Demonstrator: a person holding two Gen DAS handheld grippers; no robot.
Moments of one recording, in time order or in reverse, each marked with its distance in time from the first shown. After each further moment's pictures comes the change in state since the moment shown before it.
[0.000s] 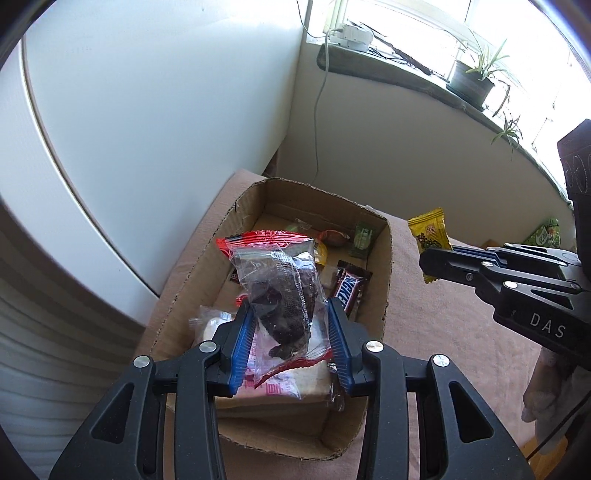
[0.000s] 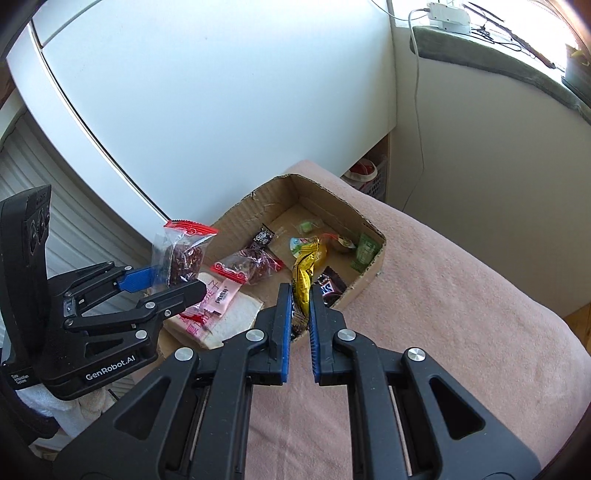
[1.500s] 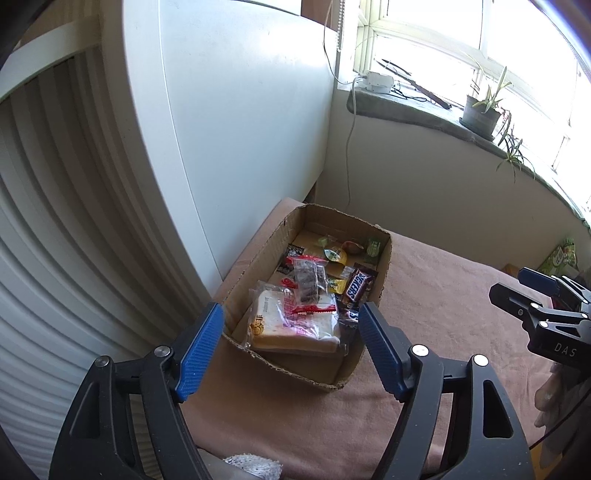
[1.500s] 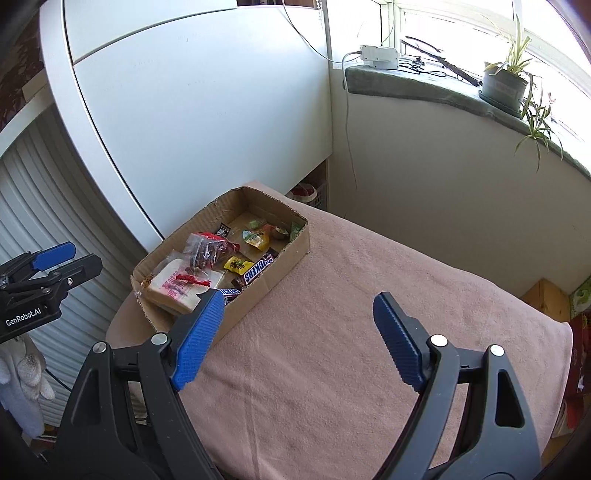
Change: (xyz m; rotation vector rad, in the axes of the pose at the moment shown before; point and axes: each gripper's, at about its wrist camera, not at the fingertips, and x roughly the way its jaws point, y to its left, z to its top) left arm -0.103 -0.009 -0.039 -0.054 -0.134 0.164; right arm -0.104 -0.004 -0.070 0.061 -0.151 -0.225
